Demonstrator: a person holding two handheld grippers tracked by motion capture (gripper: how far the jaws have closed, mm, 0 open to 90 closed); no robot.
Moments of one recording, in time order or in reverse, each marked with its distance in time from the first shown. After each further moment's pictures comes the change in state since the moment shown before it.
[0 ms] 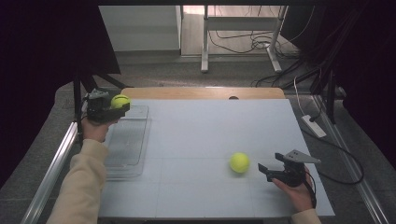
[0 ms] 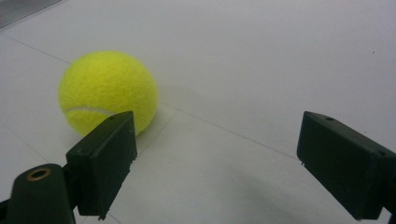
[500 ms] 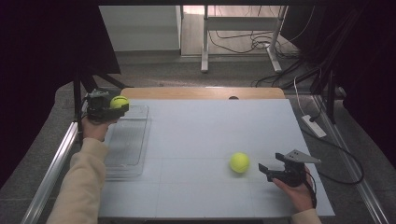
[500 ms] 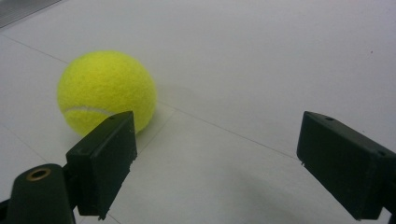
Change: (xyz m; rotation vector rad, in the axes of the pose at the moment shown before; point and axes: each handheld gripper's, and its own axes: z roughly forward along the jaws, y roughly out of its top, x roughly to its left) left arm 0.008 -0.002 0.009 0.047 0.015 -0.024; right arm -0.001 0.000 0.000 0.000 -0.002 0.000
